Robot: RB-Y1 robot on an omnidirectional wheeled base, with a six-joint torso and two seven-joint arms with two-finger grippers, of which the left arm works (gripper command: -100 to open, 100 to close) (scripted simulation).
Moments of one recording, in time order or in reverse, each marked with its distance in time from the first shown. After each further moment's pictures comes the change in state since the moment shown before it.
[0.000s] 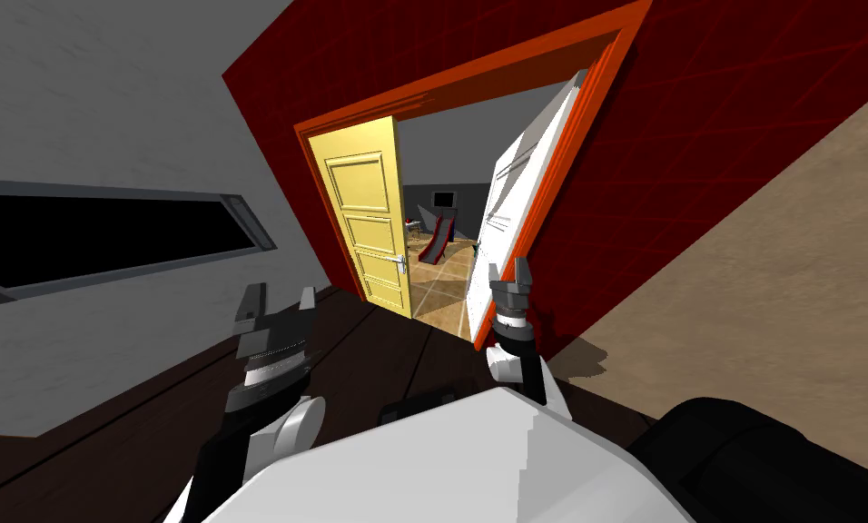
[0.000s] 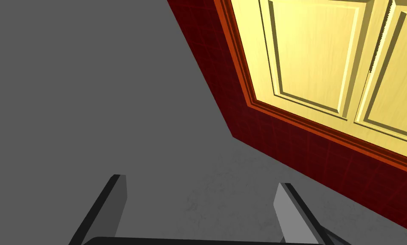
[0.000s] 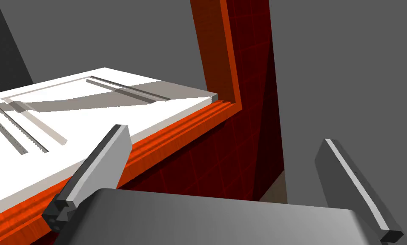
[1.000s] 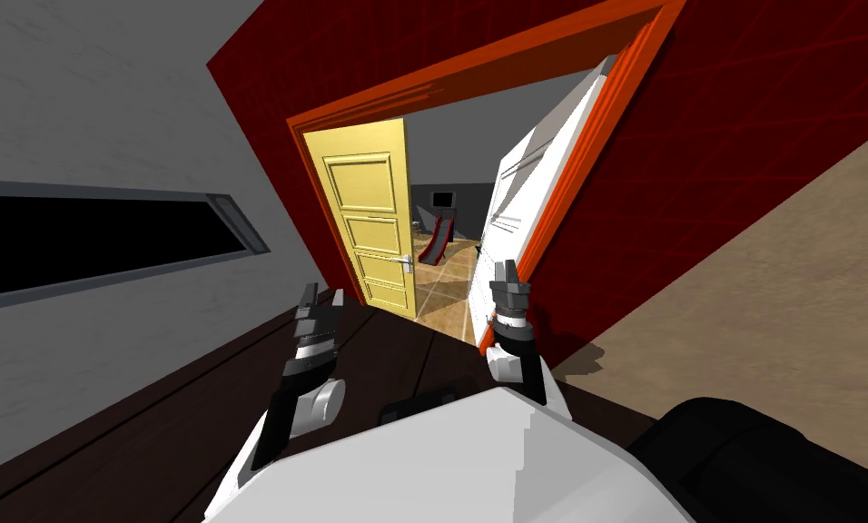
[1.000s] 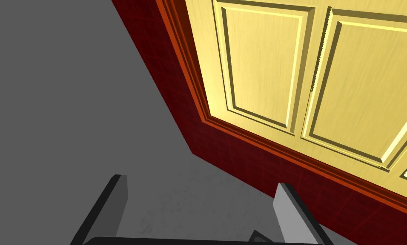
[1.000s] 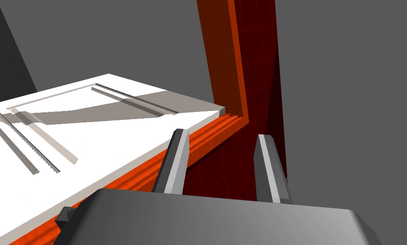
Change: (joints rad) arm -0.131 0.025 -0.038 0.216 -0.024 0.014 0.024
